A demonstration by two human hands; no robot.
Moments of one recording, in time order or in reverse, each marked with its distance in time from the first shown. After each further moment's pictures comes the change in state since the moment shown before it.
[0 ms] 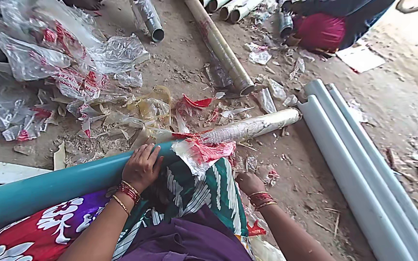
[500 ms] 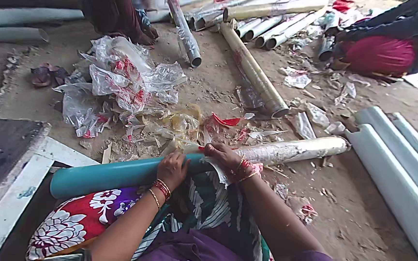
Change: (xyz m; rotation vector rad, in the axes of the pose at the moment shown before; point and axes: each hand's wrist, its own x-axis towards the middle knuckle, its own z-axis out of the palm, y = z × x) left_hand 0.030 0.024 -0.025 -0.094 -0.223 -0.294; right_hand 0.022 -0.184 -0.102 0.536 0.038 -1.146
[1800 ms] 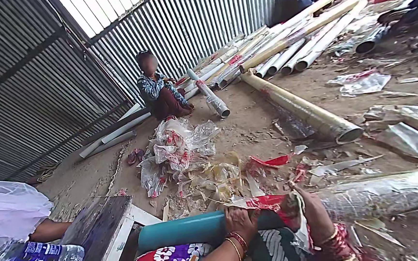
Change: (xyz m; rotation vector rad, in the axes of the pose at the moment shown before) left_hand 0.051 0.088 0.033 0.281 -0.421 -0.300; right_hand -0.047 0.025 -0.022 1.061 0.886 0.093
